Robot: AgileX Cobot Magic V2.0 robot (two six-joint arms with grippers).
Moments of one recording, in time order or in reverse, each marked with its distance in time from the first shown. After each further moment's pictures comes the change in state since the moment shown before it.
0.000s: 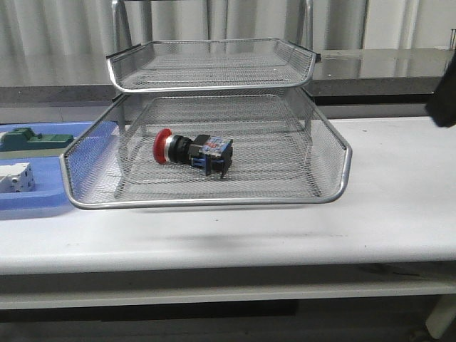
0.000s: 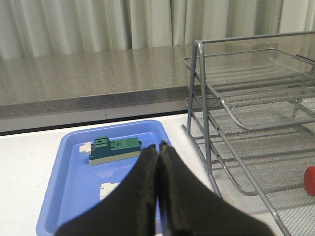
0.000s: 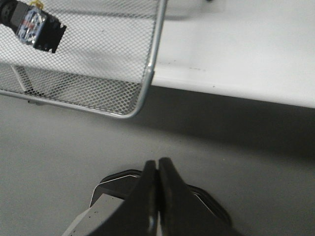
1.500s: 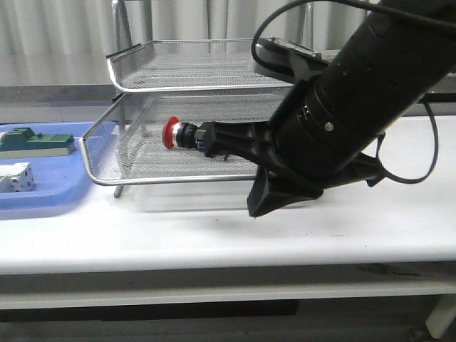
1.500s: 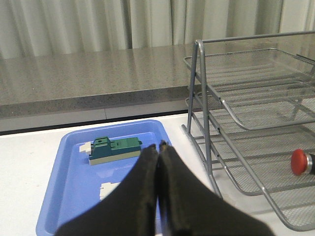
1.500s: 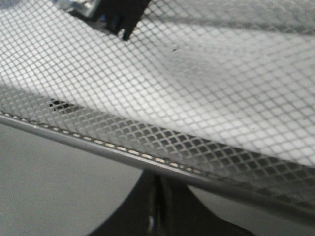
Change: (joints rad) left arm 0.000 0.000 0.000 -0.001 0.000 0.000; right arm 0.266 0.520 -0.022 0.170 -0.579 -0.004
